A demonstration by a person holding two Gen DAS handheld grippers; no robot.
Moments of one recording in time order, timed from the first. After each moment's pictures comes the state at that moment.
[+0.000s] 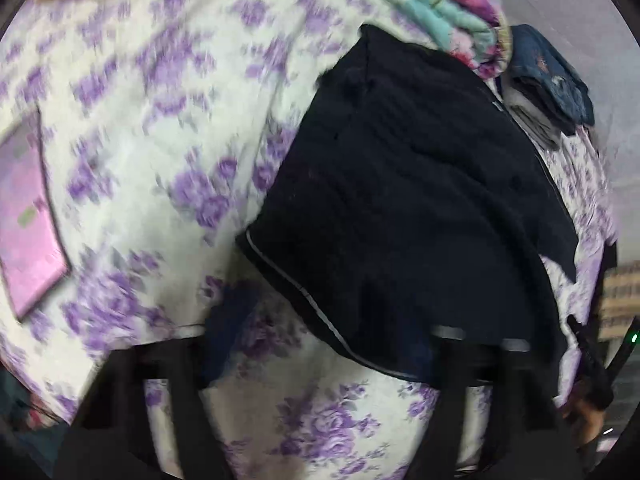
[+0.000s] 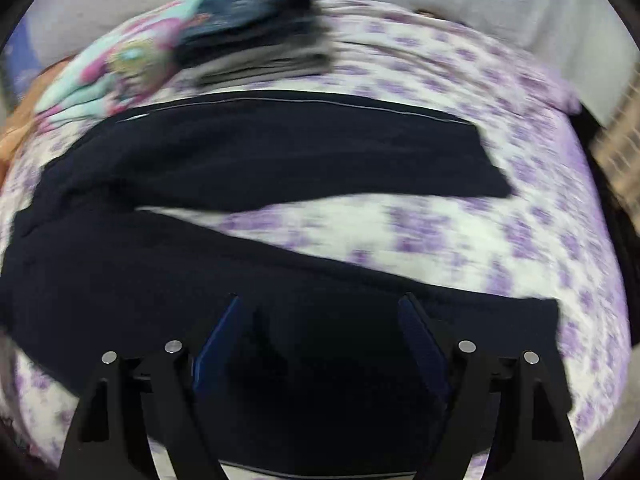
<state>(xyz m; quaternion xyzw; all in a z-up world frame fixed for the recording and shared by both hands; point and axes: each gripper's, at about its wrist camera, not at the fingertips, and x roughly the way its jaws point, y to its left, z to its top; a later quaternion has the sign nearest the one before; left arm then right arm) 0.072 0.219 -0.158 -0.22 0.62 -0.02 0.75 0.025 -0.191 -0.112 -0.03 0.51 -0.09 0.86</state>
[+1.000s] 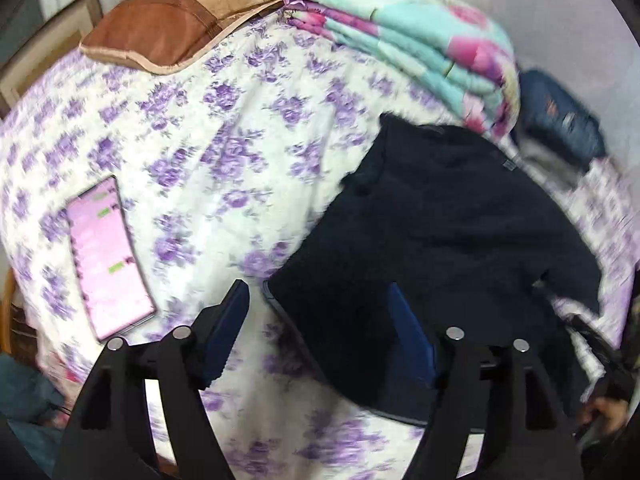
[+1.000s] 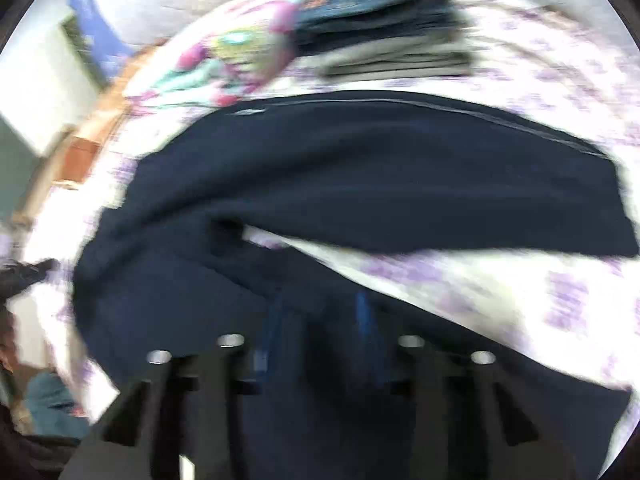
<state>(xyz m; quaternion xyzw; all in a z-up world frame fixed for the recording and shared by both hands) 0.081 0.228 -0.087 -0.18 0.55 0.06 0.82 0.094 -0.143 -0.125 0.05 0.54 0.14 0.83</state>
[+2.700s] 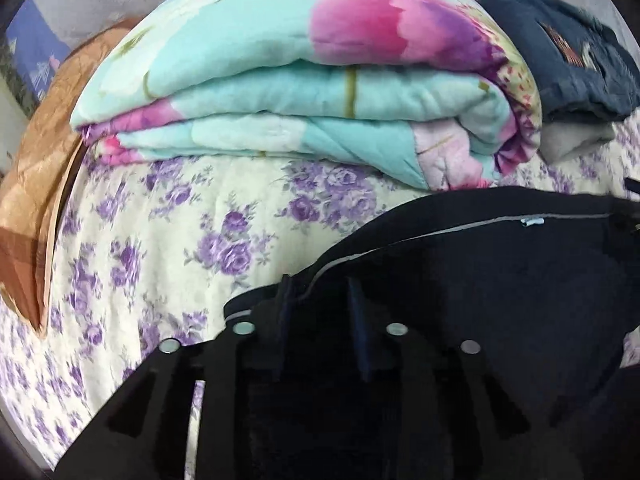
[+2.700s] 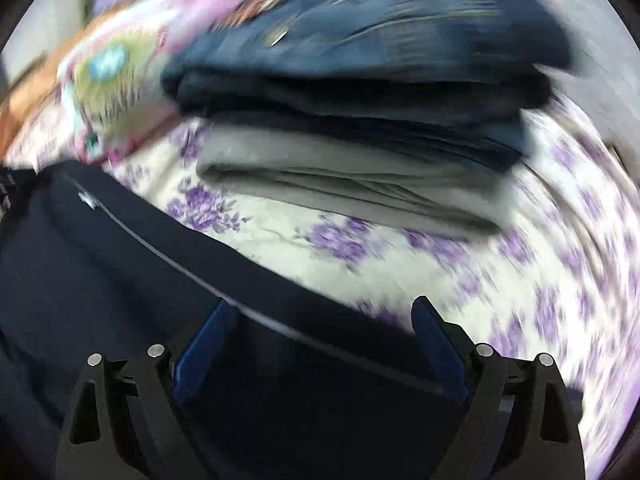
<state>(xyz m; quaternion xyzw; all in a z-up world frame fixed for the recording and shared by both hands) 0.341 0.150 -0.139 0.05 0.54 -0.02 0.84 0.317 -0.170 -0.150 -0.19 0.52 0.10 0.83</state>
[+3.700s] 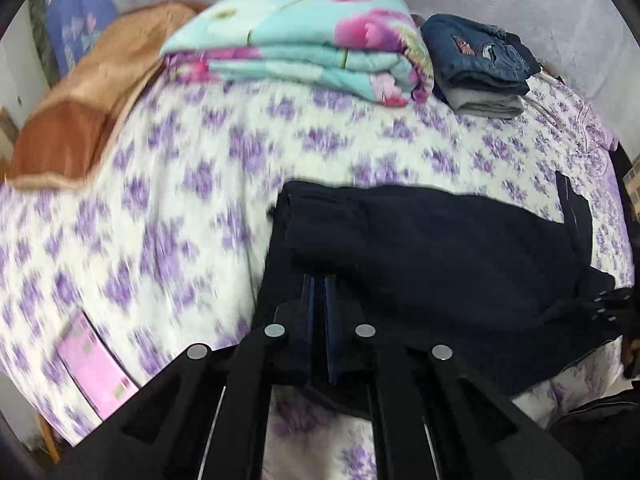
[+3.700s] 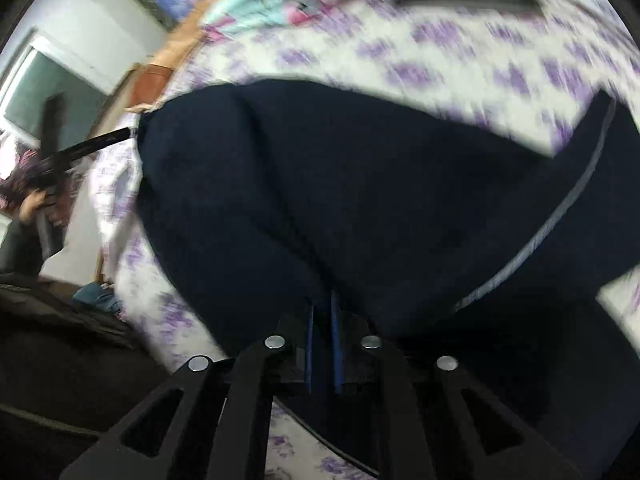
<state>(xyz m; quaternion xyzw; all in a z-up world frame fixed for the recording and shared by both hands) 0.108 0.206 -0.088 -0.02 0.52 -0.07 0.85 0.030 -0.188 -0.145 0.04 0.61 0.24 0.75</state>
